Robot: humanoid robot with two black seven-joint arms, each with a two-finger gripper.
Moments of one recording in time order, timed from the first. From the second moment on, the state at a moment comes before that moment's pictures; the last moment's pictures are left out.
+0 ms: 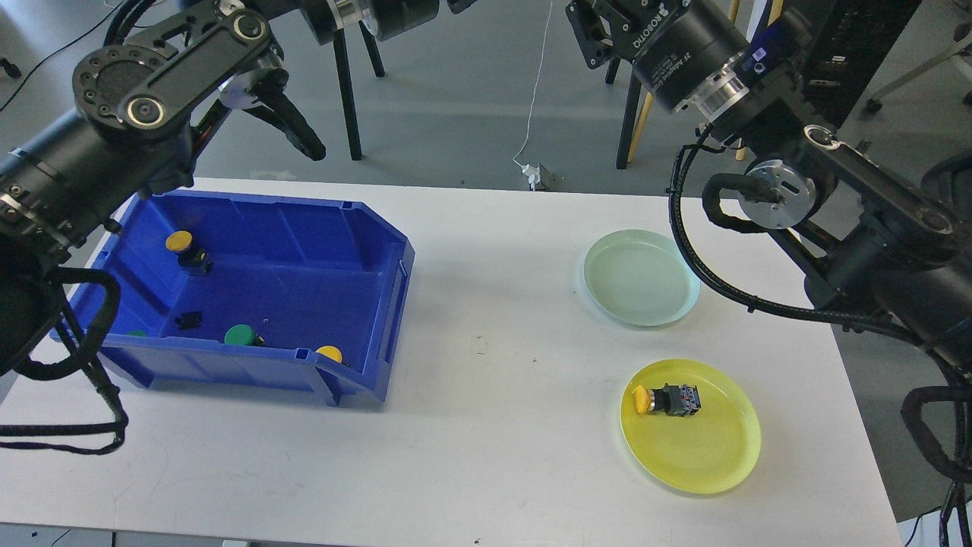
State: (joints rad) left arm -1.32 0.25 -0.54 -0.82 0.79 -0.49 -0.34; right arm 0.96 -0.33 0.73 1.18 -0.37 0.20 0.35
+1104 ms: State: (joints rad) left arm -1.30 0.44 -0.48 -0.83 0.89 -0.49 -0.35; right arm 0.83 -0.54 0.60 1.06 -0.38 0.20 0.34
